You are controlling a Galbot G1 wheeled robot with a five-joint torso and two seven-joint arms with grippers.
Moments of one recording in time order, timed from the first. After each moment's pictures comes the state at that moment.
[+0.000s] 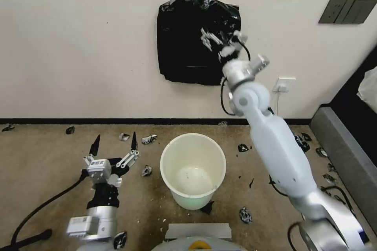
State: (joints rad) left arm 1.87 -1.56 -0.57 -2.29 -0.08 -0.27 -0.05; right arm -0.48 1.37 0.11 1.66 0.97 -0.08 0.17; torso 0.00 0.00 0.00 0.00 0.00
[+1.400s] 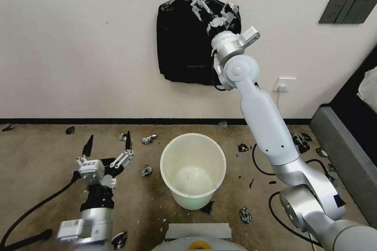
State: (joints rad) left arm 1.89 -1.56 -0.58 -2.31 -0.10 -0.27 -0.05; right arm -0.37 1.44 0.14 1.56 1.19 -0.07 0.08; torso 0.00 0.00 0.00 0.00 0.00
